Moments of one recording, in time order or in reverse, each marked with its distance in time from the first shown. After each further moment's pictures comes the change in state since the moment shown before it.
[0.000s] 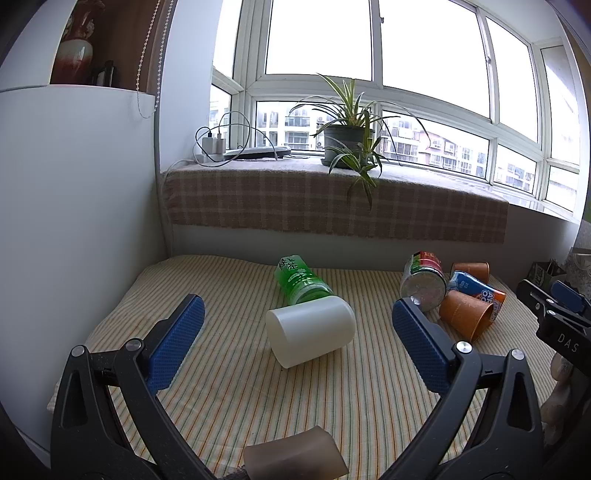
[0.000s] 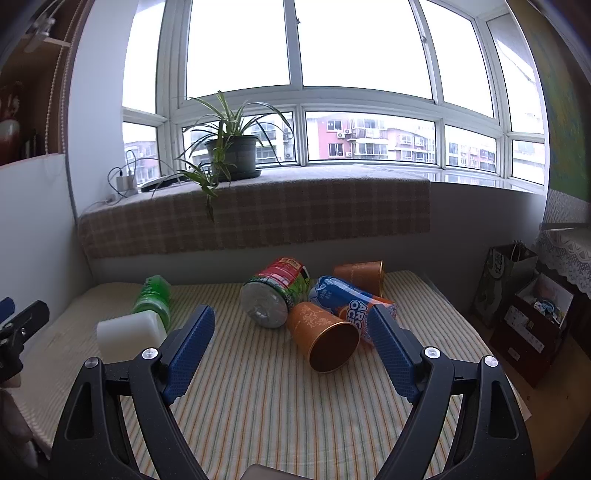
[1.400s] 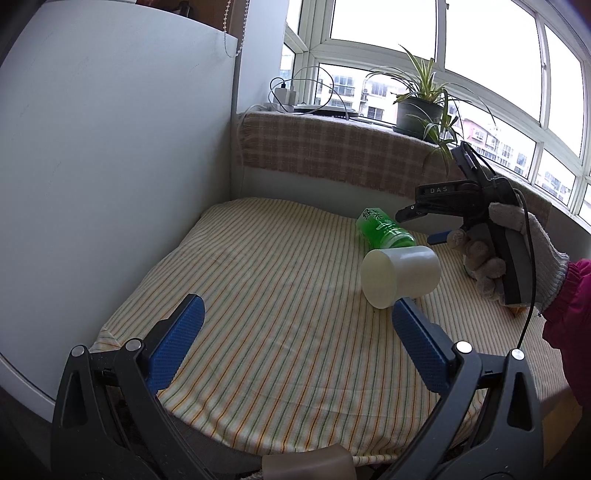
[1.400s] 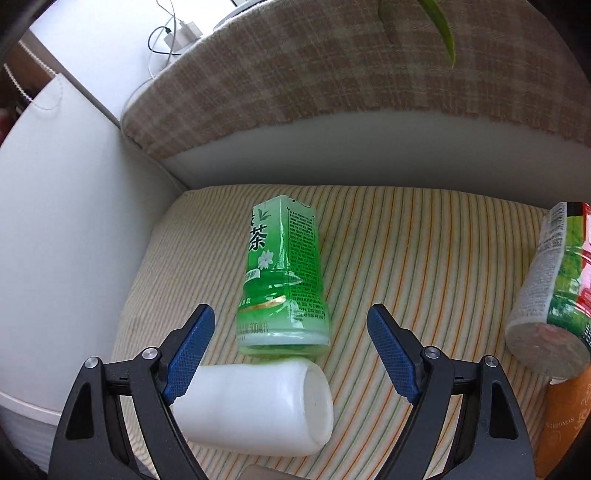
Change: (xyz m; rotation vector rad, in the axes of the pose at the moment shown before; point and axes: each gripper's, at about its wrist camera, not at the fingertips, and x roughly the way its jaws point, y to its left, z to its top) left arm -0.017 0.098 -0.044 -0.141 0.157 0.129; right arm 0.255 0.159 0.022 0.022 0.772 0.545
